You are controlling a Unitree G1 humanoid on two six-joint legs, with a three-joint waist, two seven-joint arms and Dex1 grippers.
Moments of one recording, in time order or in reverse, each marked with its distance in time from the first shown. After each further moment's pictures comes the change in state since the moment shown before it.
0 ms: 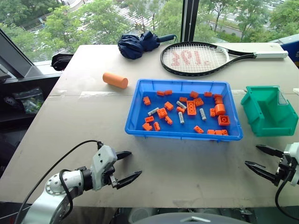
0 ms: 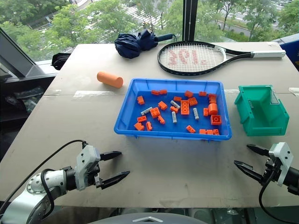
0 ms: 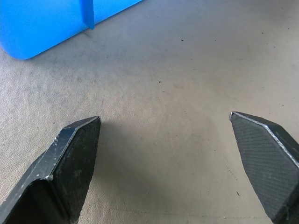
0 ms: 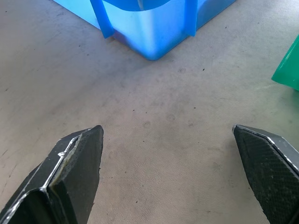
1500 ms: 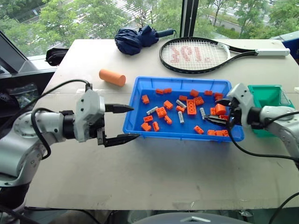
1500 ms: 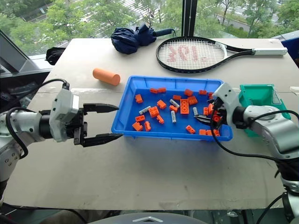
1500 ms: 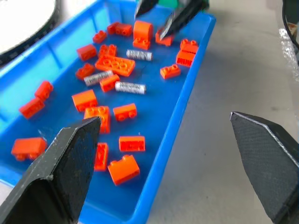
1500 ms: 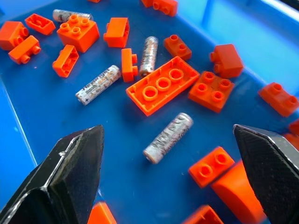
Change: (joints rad) left arm -0.622 0.301 0.140 -0.059 -0.334 0.316 -0.151; right arm -0.858 -0.042 0.582 -0.218 -0.025 0.762 -0.464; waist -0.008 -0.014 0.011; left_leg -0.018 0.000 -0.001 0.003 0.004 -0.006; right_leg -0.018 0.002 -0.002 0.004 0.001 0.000
